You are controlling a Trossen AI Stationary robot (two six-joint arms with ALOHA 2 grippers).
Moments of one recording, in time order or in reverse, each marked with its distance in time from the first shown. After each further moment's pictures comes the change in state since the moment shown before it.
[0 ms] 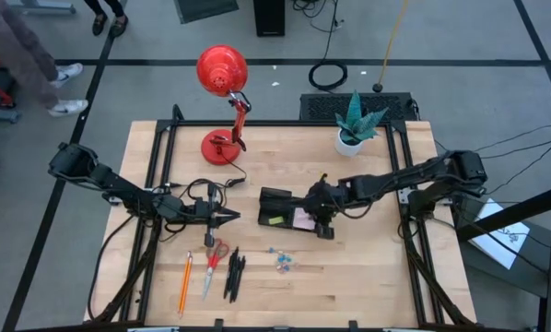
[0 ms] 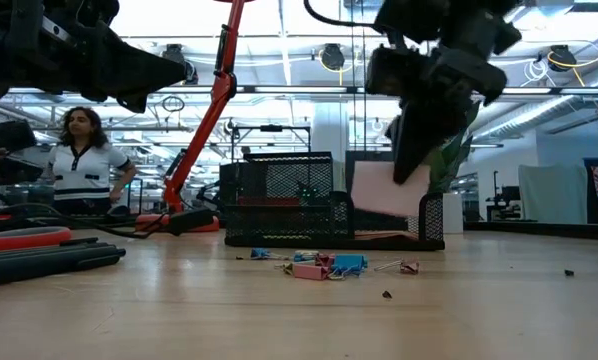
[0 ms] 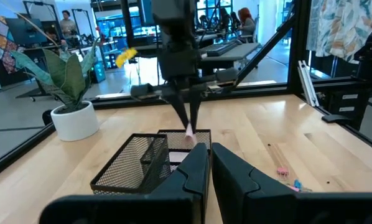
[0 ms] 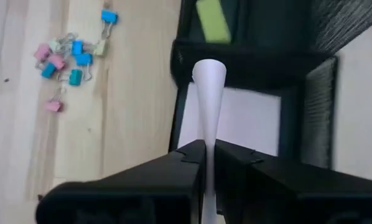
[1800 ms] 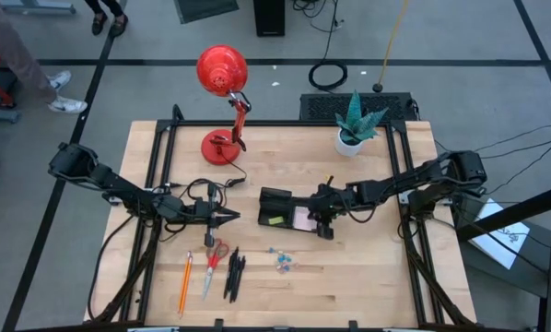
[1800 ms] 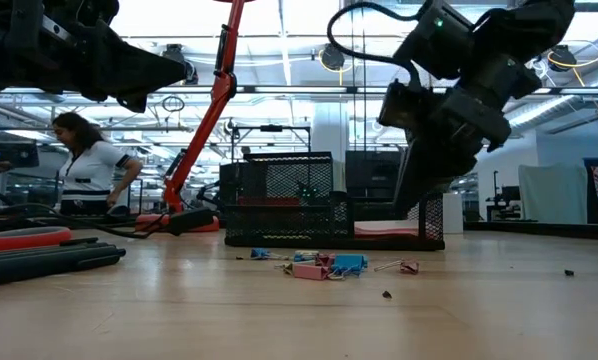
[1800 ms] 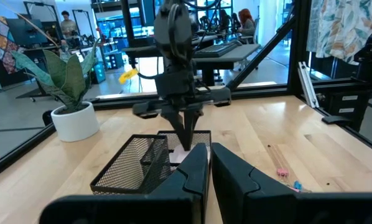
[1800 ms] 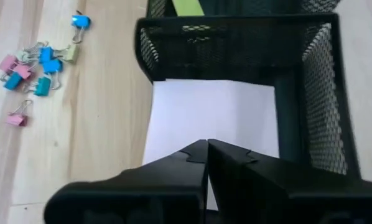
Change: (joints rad) left arm 0.000 0.000 0.000 0.004 0.000 -0.001; right arm -0.009 0.005 -0.222 0.360 0.028 0.064
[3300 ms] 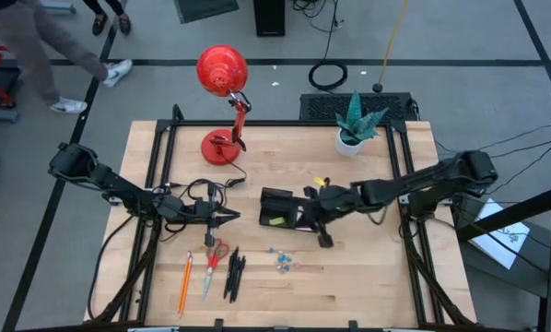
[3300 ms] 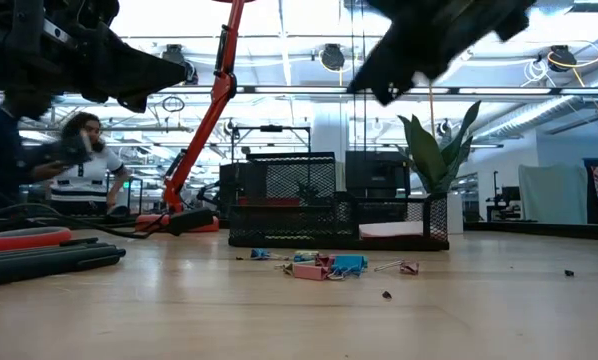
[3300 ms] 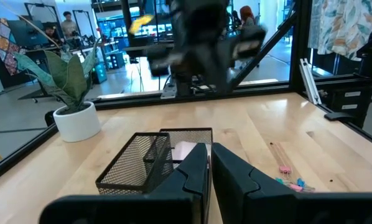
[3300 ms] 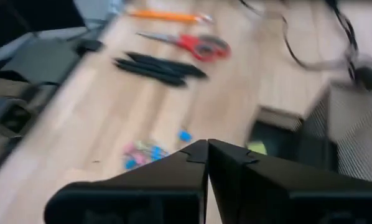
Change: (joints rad) left arm 0.003 0.000 0.000 -0.009 0.000 0.012; right arm 0.122 -0.130 0.174 0.023 -0.080 -0.177
